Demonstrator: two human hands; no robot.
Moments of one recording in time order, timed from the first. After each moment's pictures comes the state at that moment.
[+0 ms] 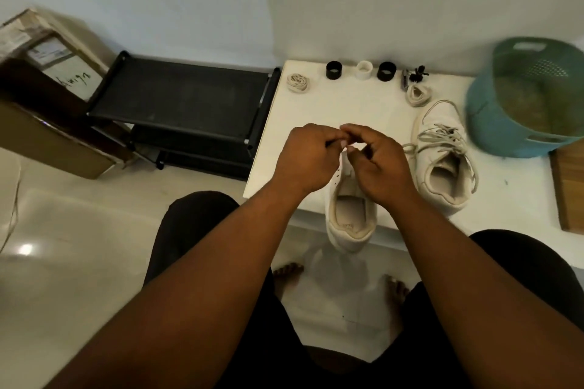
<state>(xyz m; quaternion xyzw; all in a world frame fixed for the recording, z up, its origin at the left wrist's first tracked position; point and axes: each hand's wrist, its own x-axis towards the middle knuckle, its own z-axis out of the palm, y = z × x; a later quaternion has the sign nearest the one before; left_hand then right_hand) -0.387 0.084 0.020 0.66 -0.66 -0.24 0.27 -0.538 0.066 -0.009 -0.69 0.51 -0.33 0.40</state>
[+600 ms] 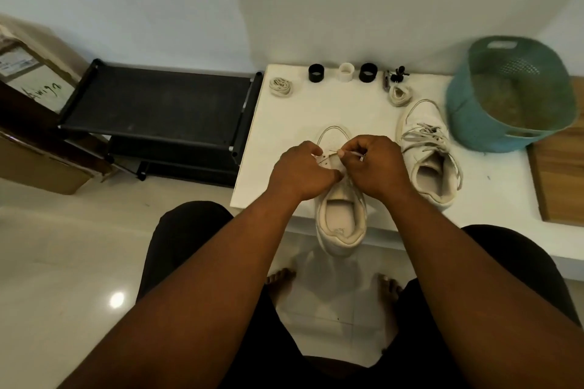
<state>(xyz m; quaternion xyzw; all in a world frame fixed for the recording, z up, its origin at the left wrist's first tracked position) -0.392 0.077 -0.008 0.75 -0.55 -0.36 0.13 -0.550 0.044 -0.024 -0.68 0.61 -0.25 0.34</state>
